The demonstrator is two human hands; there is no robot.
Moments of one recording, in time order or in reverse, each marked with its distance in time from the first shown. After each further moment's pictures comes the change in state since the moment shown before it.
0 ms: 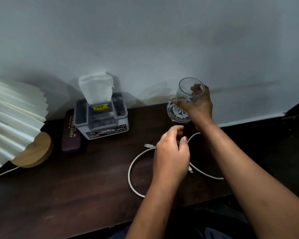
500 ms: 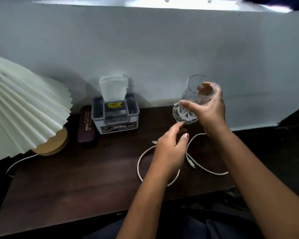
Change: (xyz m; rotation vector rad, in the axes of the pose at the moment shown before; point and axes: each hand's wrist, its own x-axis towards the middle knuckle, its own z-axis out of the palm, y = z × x) left_hand -0.012 0.000 -0.036 -0.163 -0.120 0.049; right_hand -0.049 -0.067 -0.021 -0.031 0.000 -0.131
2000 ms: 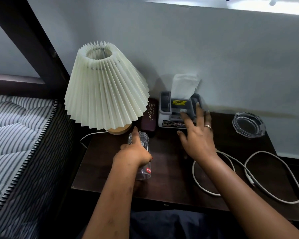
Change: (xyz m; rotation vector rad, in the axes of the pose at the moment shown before) left_hand -0.048 -0.052 -0.199 0.480 0.027 -0.883; right_hand -0.105 -0.026 0.142 -0.826 -0.523 -0.372
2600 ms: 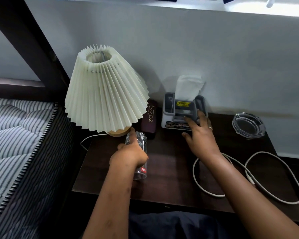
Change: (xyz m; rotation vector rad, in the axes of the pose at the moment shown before) left_hand 0.007 -0.005 -0.006 -0.002 0.027 0.000; right_hand 0.010 0.018 0.006 0.132 -0.042 0.042
